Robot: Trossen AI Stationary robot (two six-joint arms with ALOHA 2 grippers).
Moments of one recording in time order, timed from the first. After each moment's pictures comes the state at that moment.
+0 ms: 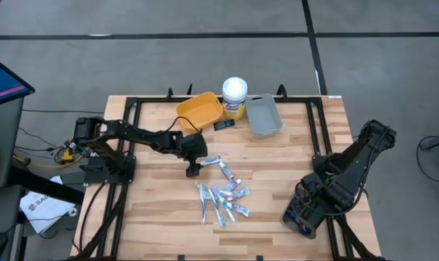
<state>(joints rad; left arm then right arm) 0.12 1.61 0.83 -0.25 -0.01 0.05 0.84 1.48 1.36 -1.57 -0.08 2.01</state>
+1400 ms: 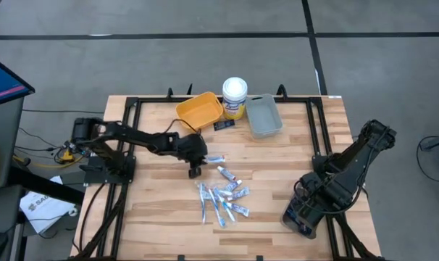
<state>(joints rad) 0.11 1.58 0.75 -0.06 0.04 -0.08 0.82 1.48 1.36 -1.57 -0.08 2.00</state>
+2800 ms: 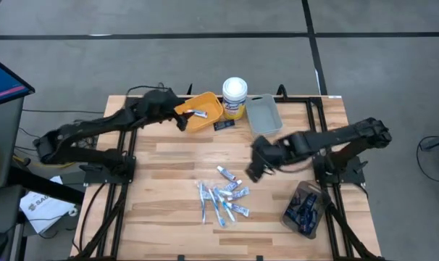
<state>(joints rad) 0.54 1.12 0.75 -0.09 -0.09 -0.11 0.23 1.50 1.41 -1.07 0.26 0.97</state>
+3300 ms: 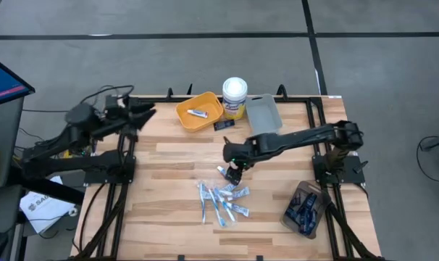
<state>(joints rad) 0.30 0.48 0.75 -0.10 -0.08 -0.25 0.08 1.79 1.40 -0.77 0.04 0.58</state>
